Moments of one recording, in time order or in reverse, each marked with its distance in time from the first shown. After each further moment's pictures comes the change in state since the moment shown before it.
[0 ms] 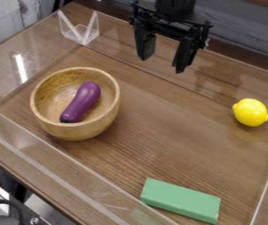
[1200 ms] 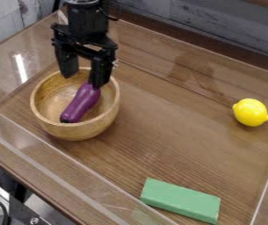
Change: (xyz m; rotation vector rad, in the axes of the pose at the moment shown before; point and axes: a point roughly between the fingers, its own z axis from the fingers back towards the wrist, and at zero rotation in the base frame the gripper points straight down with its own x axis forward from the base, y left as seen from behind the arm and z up) arm -0.052 0.098 -0.038 0.007 0.047 0.055
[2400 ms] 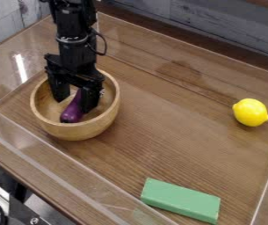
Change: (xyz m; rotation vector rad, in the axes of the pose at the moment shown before) arm 0.002 0.020 -0.053 0.023 0.002 0.007
